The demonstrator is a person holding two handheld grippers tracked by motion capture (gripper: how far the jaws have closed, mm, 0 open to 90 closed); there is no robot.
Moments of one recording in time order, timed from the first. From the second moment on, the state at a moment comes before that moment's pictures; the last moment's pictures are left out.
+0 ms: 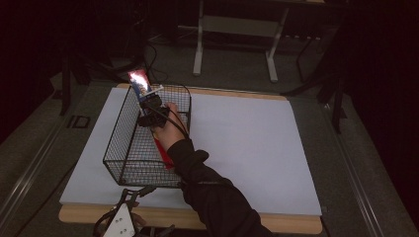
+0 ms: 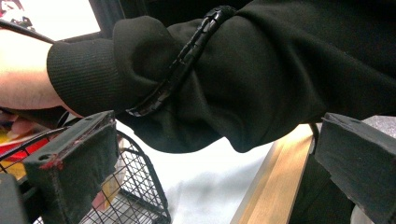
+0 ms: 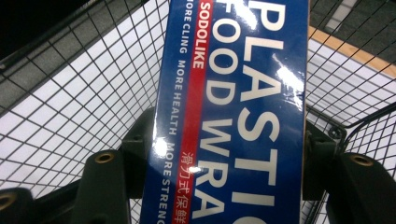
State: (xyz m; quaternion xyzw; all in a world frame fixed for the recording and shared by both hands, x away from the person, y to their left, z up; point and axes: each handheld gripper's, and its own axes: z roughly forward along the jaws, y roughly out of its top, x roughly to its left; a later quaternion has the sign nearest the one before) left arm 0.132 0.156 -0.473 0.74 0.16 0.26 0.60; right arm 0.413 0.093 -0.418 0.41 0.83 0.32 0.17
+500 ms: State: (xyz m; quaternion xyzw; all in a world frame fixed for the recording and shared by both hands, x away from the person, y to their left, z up) left arm 0.132 0.155 -0.473 0.74 0.16 0.26 0.60; right arm 0.412 0.092 -0.422 0.42 0.84 0.32 0.16
